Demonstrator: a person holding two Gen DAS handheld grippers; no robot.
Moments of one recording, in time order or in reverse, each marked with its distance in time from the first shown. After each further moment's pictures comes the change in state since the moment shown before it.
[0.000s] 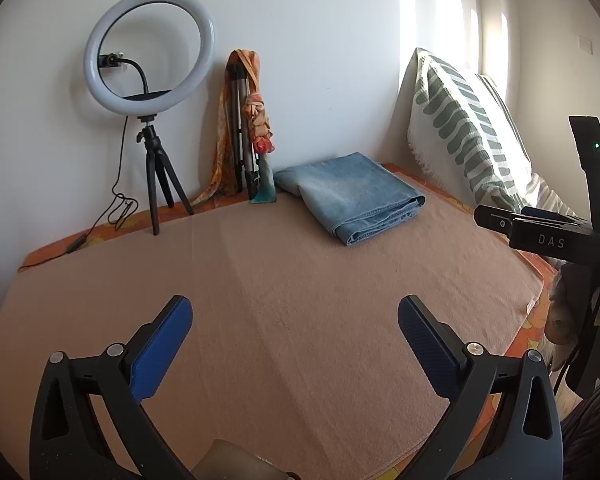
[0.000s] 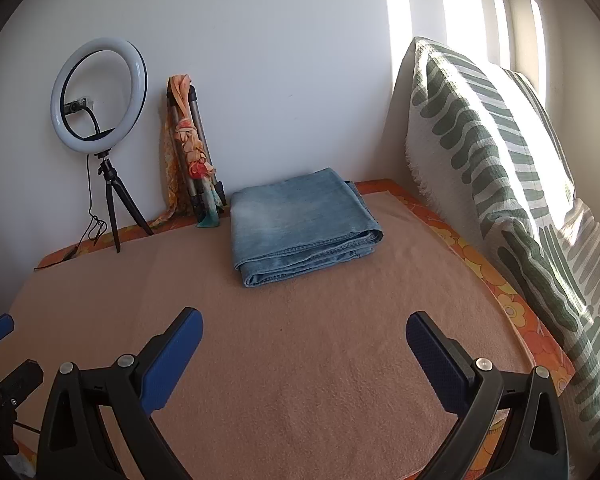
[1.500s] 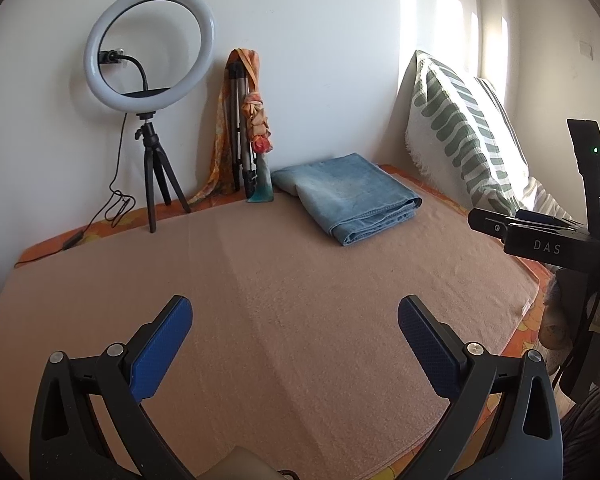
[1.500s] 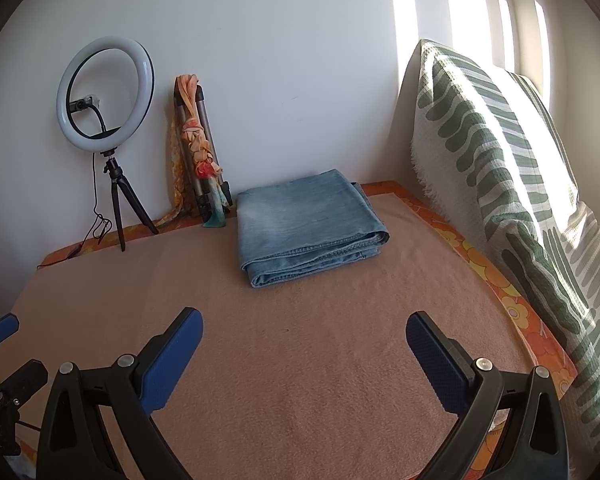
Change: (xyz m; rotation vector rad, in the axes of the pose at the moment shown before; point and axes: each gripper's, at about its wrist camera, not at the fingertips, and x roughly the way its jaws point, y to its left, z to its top) left arm 0.000 0.005 0.000 -0.003 0.000 -0.027; right arm -0.001 0.006 0.000 -0.010 -0.002 0.009
